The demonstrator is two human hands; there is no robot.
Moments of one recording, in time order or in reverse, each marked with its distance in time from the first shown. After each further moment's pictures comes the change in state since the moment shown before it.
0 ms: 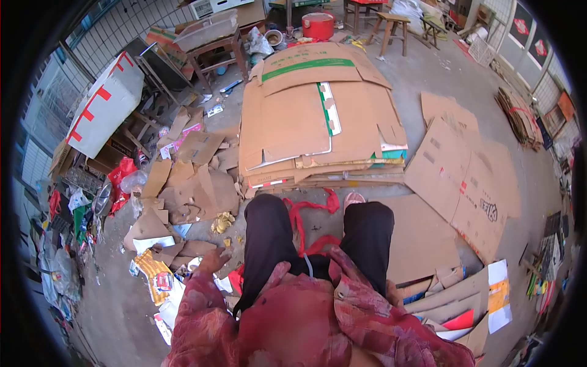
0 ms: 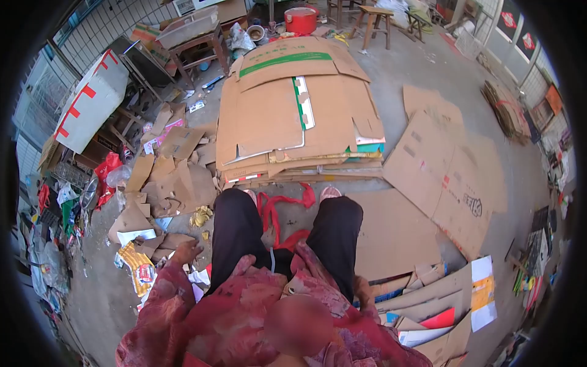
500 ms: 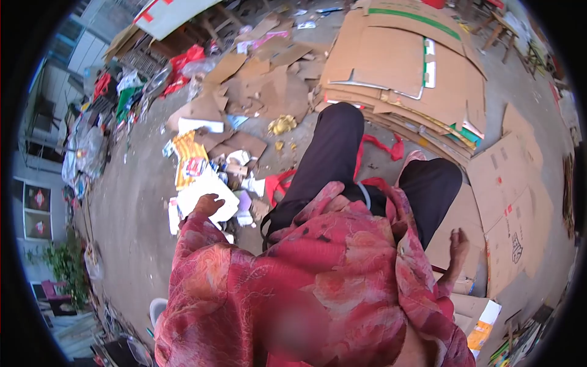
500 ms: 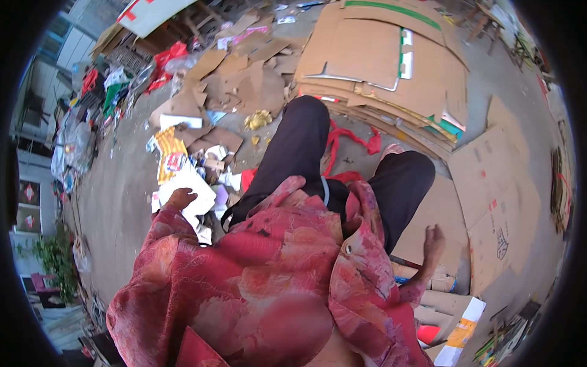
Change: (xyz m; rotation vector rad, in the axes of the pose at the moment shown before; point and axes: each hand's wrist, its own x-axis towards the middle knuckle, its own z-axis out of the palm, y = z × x) left_hand -0.186 -0.139 0.055 0.071 -0.069 -0.425; right_hand 0.052 -0.033 -0.160 -0.049 0.336 0.078
